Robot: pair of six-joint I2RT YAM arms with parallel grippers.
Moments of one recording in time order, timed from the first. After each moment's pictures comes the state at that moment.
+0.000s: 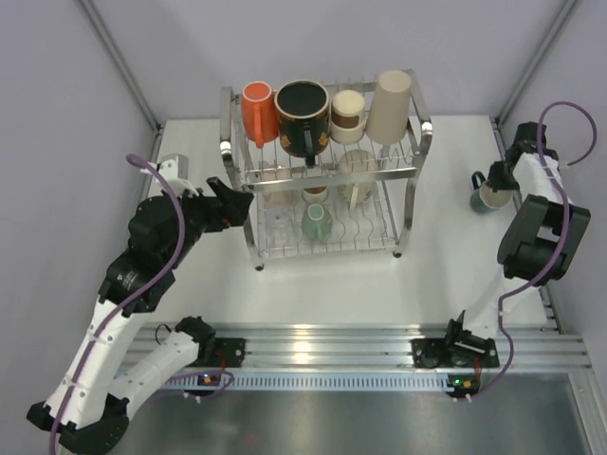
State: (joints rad) left arm -0.47 0.71 1.06 -0.55 -0.11 -0.53; right arm -0.33 1.87 1.51 -0.73 0.19 1.40
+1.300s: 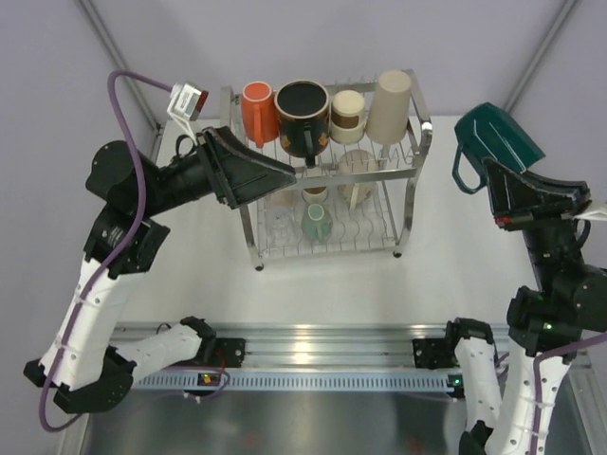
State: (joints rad) left arm -0.52 0.99 1.53 -0.28 0.72 -0.98; right arm -0.21 0.47 1.00 0.13 -0.53 0.86
